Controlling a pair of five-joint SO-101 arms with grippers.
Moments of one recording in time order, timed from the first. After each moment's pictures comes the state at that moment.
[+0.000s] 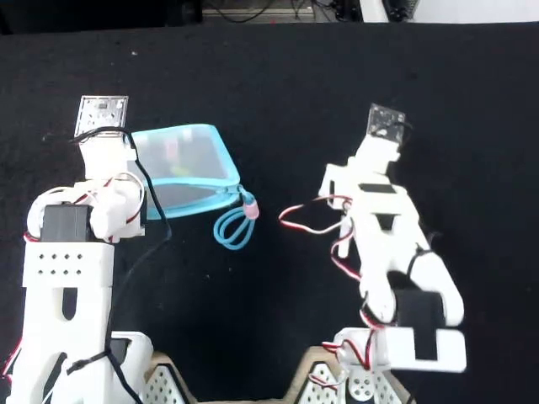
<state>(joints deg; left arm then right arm) -5.8 -43.4 34.9 74.9 -2.4 3.0 -2.6 46.1 25.0 -13.9</state>
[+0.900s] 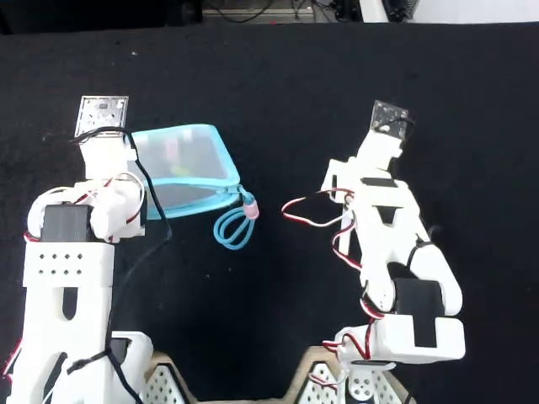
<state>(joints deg) -5.8 -43.4 34.9 74.9 -2.4 4.0 -0.1 43.6 25.0 -14.2</state>
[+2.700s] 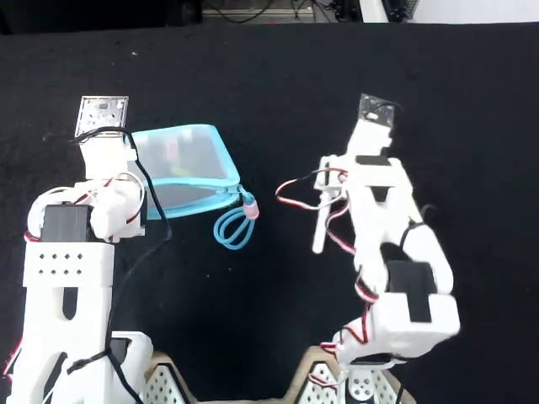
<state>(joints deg) -5.8 -43.4 34.9 74.9 -2.4 0.3 4.5 32.9 40.6 -14.2</state>
